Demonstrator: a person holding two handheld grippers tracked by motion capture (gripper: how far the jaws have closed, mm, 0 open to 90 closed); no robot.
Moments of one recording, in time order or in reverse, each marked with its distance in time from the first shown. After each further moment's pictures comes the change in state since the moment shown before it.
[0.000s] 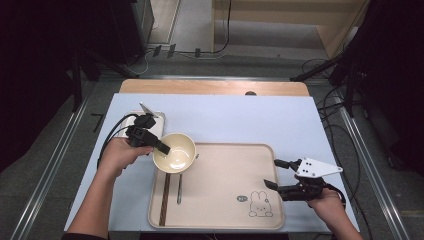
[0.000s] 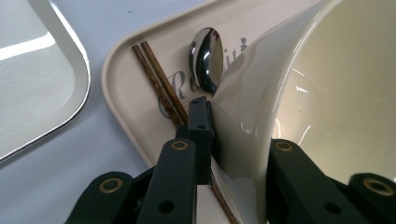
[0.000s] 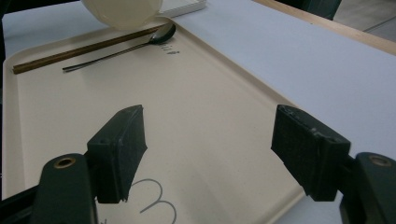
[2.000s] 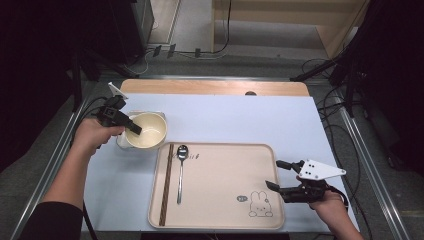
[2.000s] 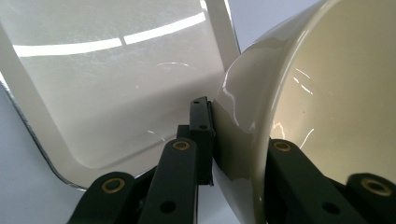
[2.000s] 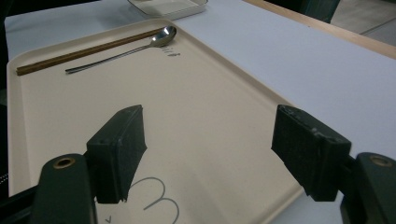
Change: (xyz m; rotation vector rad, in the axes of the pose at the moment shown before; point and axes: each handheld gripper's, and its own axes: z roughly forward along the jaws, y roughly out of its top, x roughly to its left) left arm 0.080 0.013 -0.060 -0.054 0.097 -0.132; right arm 0.003 -0.001 -0.006 -0.010 -0.005 -0.001
